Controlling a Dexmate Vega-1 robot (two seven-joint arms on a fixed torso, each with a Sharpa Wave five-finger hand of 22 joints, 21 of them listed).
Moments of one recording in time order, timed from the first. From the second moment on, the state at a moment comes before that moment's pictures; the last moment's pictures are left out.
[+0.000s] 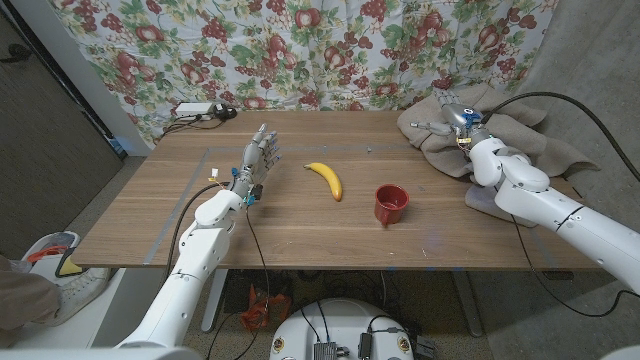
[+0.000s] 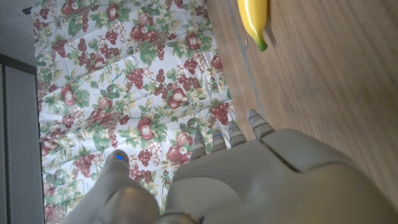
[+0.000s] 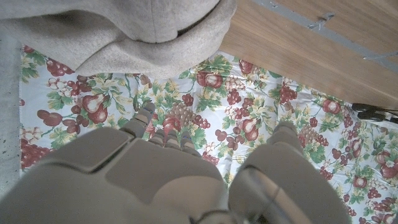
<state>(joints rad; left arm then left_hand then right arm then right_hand) 1.02 0.23 0.02 -1.51 -0.31 -0.04 -0.22 0.08 0.00 0.35 -0.05 0.19 -0.01 -0.12 0.19 0.17 -0.09 -0.02 0.20 0.19 -0.12 0.02 0.18 0.18 -0.06 0.08 0.18 0.17 -0.72 -0.90 -0.56 -1.71 -0.56 -0.35 -0.17 0.34 -0.10 0.16 -0.10 0.21 -0.07 0.06 0.19 0.19 -0.11 0.06 0.19 0.19 -0.17 0.04 0.18 0.19 0.09 0.06 0.18 0.17</state>
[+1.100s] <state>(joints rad) 1.06 0.23 0.01 -1.53 -0.31 -0.07 -0.21 0.08 0.00 0.35 -0.06 0.19 -0.01 -0.12 0.19 0.17 -0.09 -0.02 0.20 0.19 -0.12 0.02 0.18 0.18 -0.06 0.08 0.18 0.17 -0.67 -0.87 -0.61 -1.60 -0.72 -0.39 -0.11 0.33 -0.10 0.14 -0.10 0.21 -0.07 0.00 0.20 0.19 -0.10 0.05 0.19 0.19 -0.17 0.06 0.20 0.19 0.09 0.10 0.18 0.17</state>
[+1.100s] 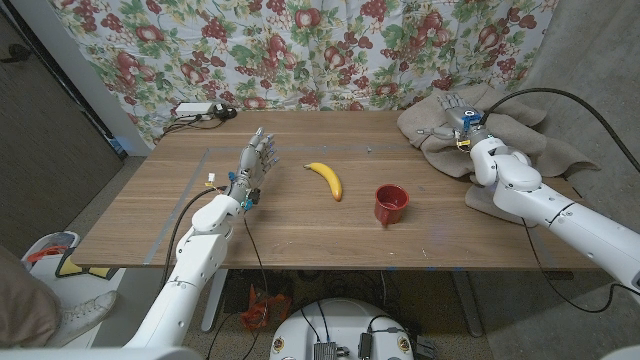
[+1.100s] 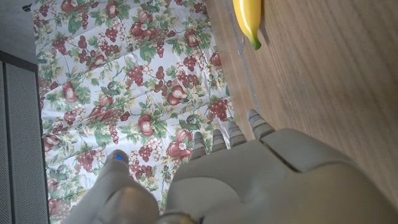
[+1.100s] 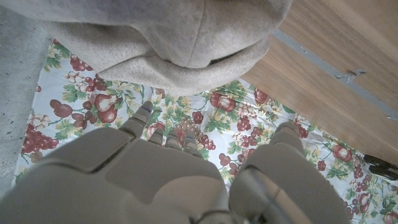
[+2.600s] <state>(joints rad) 1.14 0.26 0.01 -1.65 -0.28 -0.04 -0.13 0.08 0.00 0.35 -0.06 0.19 -0.01 -0.12 0.19 0.17 -0.09 -0.02 0.20 0.19 -0.12 0.02 0.18 0.18 -0.06 0.08 0.19 0.17 -0.62 -0.84 -0.66 -1.46 -0.70 -0.39 -0.11 0.33 -0.09 0.13 -0.10 0.22 -0.14 0.04 0.18 0.19 -0.14 0.07 0.19 0.19 -0.17 0.05 0.20 0.19 0.10 0.10 0.19 0.17</state>
